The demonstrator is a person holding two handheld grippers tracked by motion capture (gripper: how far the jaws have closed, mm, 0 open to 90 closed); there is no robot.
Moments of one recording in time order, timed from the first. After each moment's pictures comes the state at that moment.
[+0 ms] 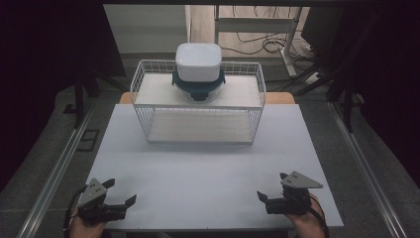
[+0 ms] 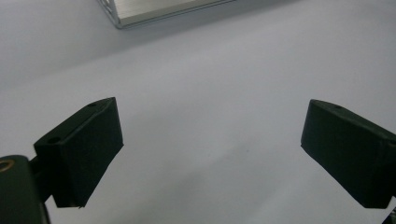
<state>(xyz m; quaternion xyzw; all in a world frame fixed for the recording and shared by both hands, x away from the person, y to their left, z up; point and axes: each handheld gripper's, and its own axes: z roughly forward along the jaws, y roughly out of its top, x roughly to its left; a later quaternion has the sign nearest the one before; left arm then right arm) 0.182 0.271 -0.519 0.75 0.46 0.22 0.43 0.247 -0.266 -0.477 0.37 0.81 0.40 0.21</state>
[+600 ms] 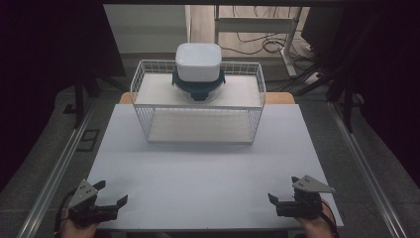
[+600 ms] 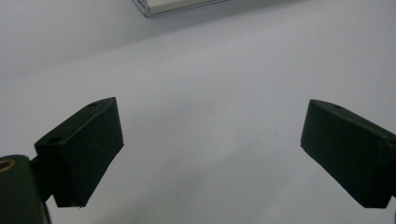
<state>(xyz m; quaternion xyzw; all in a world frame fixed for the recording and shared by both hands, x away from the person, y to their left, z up) 0.177 0.291 -0.524 0.74 0.48 0.23 0.42 0.240 -0.295 -0.483 0.40 0.80 0.39 0.23</state>
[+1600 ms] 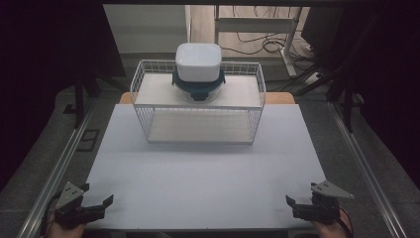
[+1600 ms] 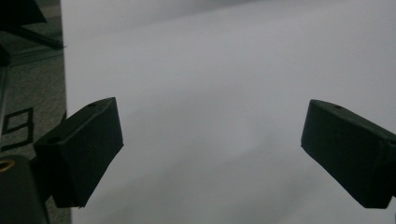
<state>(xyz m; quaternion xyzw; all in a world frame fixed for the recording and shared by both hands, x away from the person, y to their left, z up) 0.172 0.327 -0.538 0.72 0.53 0.25 0.38 0.234 -0.341 -0.495 0.46 0.78 0.36 0.24</state>
